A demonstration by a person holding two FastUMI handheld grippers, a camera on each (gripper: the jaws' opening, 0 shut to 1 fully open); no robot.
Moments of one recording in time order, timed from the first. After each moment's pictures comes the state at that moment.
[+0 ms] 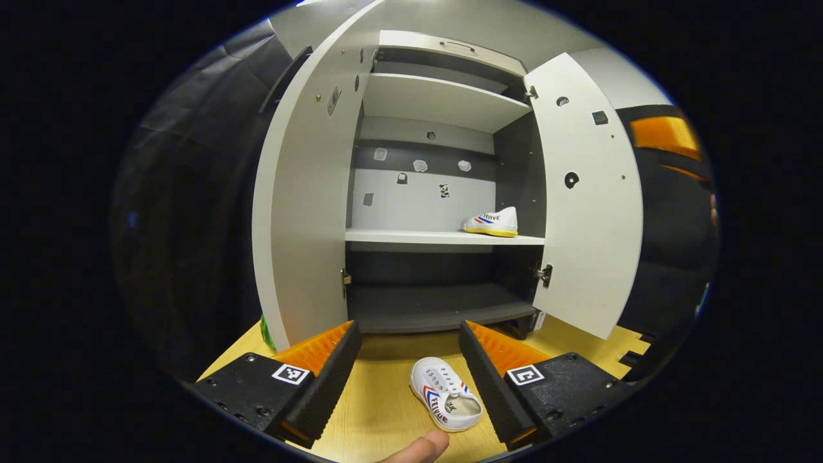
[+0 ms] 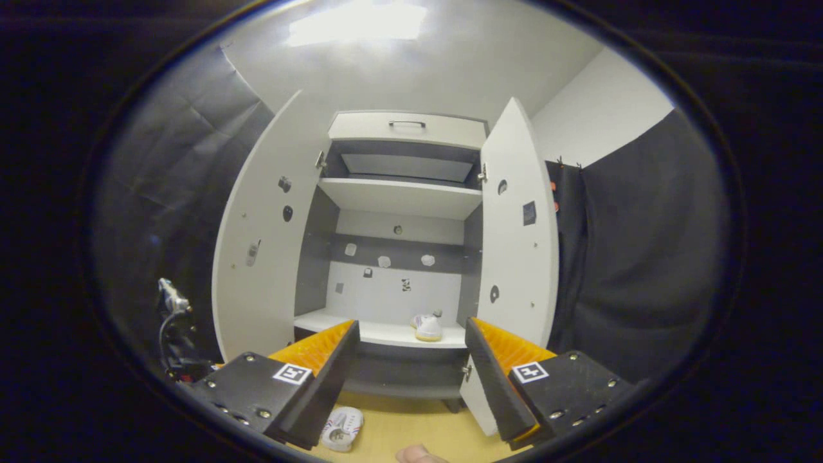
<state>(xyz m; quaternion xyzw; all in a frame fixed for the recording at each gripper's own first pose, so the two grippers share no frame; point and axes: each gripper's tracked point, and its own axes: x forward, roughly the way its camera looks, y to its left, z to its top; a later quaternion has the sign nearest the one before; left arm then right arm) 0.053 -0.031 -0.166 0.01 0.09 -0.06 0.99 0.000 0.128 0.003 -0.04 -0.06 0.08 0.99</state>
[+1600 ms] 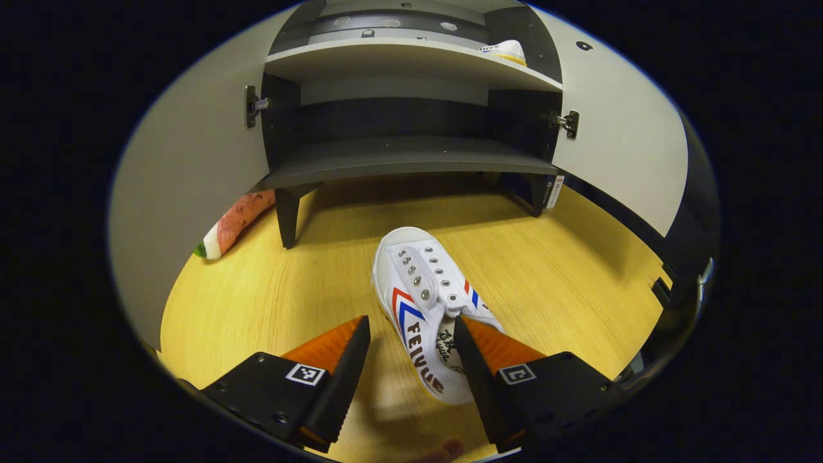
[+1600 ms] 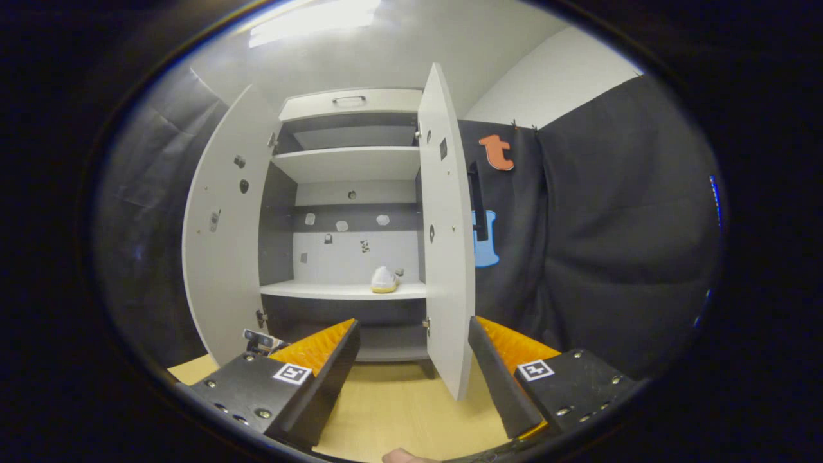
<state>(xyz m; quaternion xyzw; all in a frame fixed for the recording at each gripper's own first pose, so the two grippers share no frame) 0.061 -0.067 -0.396 0.03 0.39 -0.10 0.91 -0.001 0.035 -0.078 -0.01 0.01 0.03 1.00</state>
